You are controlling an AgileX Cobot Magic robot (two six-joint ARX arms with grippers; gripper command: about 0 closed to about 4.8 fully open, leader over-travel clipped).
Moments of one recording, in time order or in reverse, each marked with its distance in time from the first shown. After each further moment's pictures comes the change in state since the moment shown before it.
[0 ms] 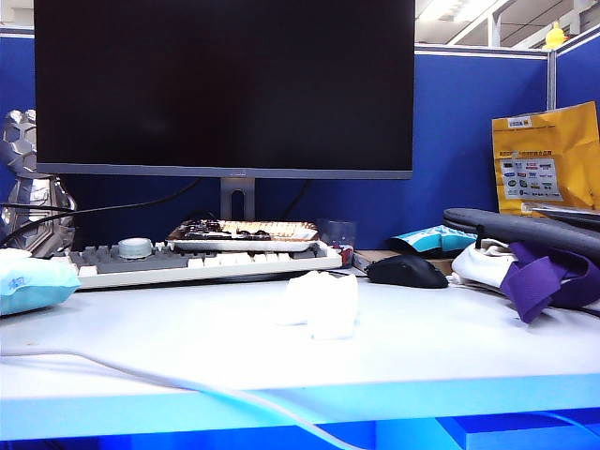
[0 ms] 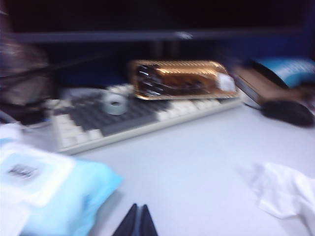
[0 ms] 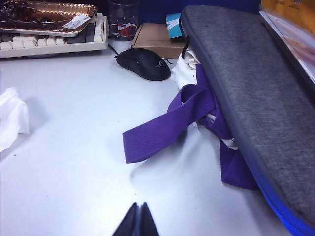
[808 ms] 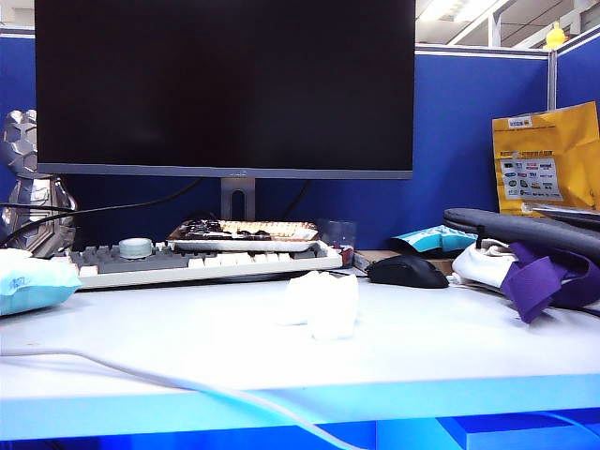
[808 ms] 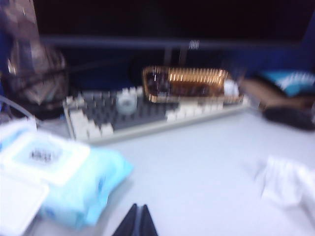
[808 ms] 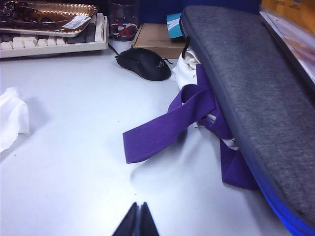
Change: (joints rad) left arm 0.000 -0.319 -0.110 -0.158 -0.016 0.000; right arm 0.000 0.000 0.000 0.000 0.000 0.000
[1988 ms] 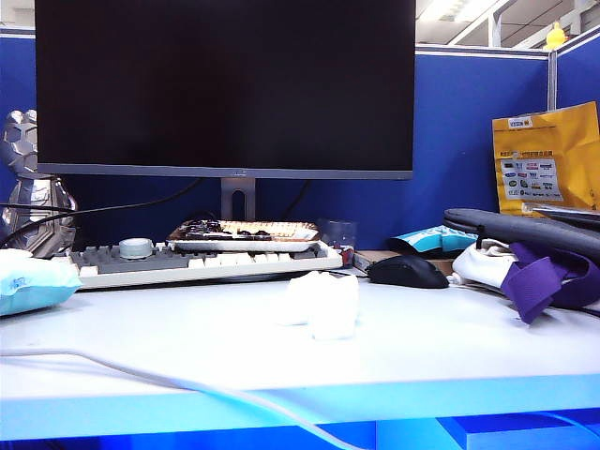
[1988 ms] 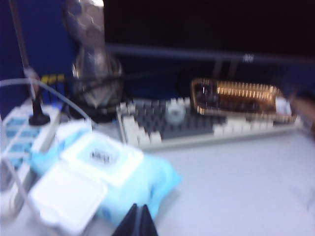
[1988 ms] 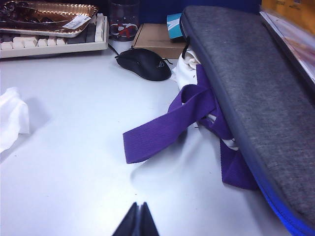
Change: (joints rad) left arm 0.233 -0.110 -0.013 -0.030 0.067 0.001; right arm 0.000 0.000 0.000 0.000 0.000 0.000
